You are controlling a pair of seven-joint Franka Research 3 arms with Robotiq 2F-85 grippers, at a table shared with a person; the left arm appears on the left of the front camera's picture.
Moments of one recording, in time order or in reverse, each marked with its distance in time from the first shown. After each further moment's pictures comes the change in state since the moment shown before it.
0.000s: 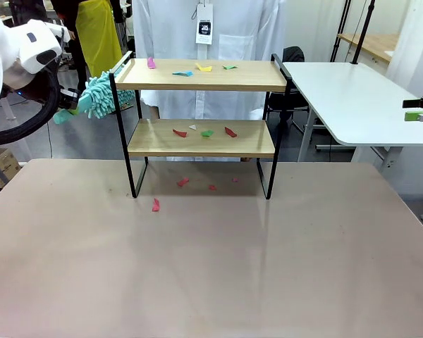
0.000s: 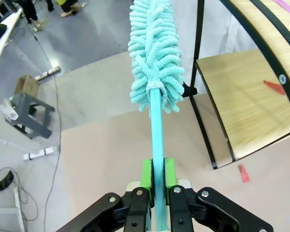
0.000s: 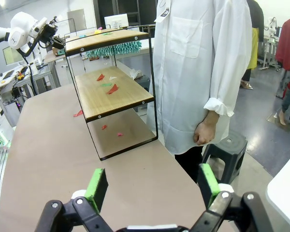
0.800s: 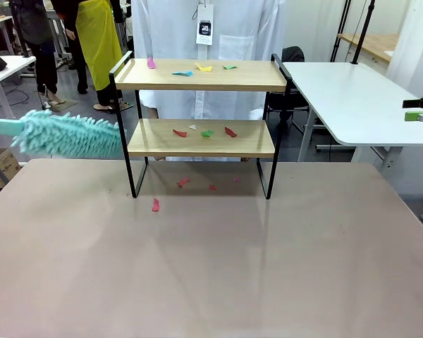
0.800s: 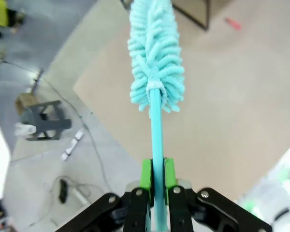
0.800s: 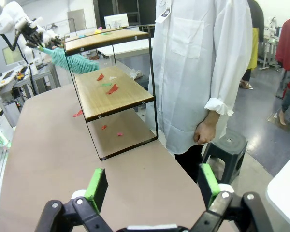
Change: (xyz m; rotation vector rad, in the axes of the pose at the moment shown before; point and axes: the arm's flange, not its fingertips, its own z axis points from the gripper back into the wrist) left arm -0.049 0.087 0.127 -0.140 0.347 -0.582; right arm 0.000 0.000 0.000 0.000 0.000 -0.001
